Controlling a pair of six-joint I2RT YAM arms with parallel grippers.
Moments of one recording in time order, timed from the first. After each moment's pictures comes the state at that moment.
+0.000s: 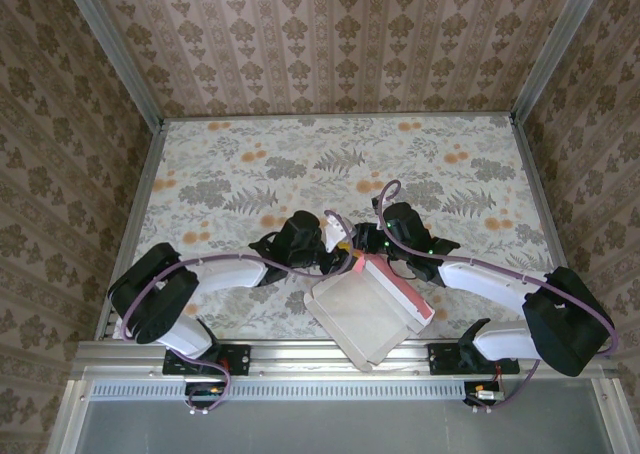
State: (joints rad) left arm -0.92 1.52 0.66 0.31 0.34 -0.04; right arm 0.65 1.29 0.61 0.10 -0.10 0.67
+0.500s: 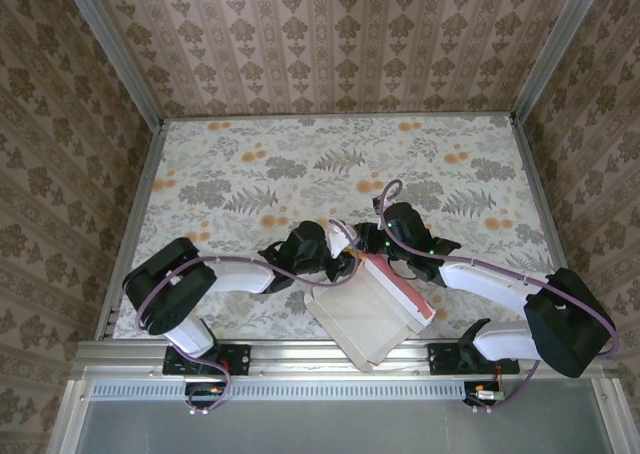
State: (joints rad) left arm -0.97 1.61 0.61 0.50 0.24 -0.05; right arm 0.64 1.28 0.61 0.09 -0.11 0.68
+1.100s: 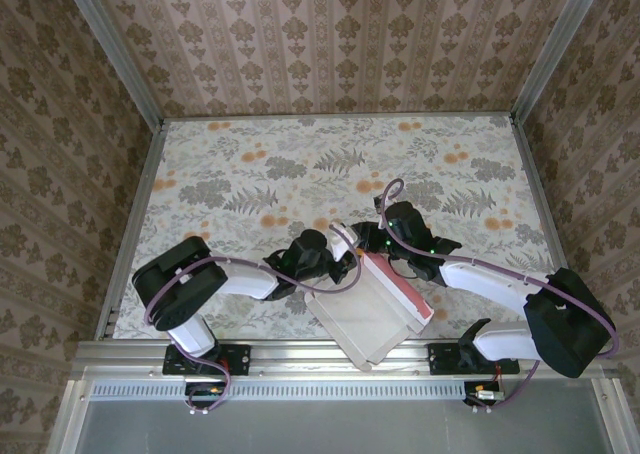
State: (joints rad) left arm -1.01 1.65 0.58 0.65 0.11 -0.06; right arm 0.64 1.28 0.61 0.10 -0.11 0.69
